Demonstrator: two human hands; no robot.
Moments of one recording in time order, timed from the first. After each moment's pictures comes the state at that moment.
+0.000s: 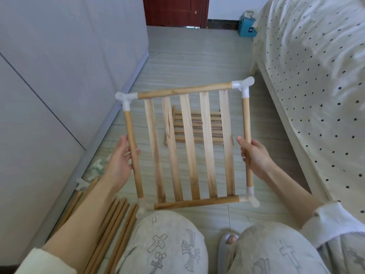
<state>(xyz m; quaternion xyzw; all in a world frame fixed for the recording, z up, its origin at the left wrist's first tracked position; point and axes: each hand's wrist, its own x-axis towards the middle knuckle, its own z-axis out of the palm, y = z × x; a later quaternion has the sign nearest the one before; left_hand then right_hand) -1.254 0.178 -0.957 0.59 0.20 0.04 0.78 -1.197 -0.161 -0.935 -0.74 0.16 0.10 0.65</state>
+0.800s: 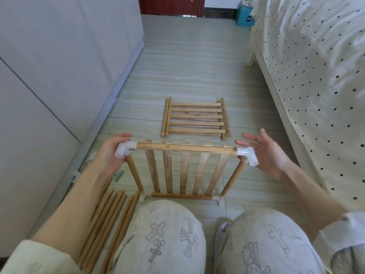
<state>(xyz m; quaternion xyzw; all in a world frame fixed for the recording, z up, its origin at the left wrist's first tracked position) -1.255 0.184 -0.935 0.60 0.25 -0.02 0.76 -1.219 -0.193 -0.922 -0.61 0.16 0.22 0.75</state>
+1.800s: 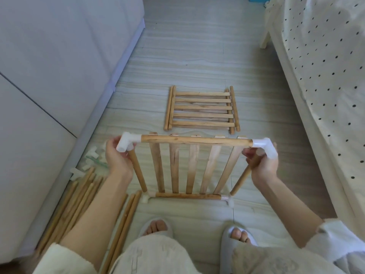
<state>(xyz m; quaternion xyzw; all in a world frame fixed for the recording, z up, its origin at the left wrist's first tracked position) -1.225 0.159 -0.988 0.43 0.35 0.19 0.81 -1.194 -0.150 -0.992 -0.55 0.33 -0.04 0.77</state>
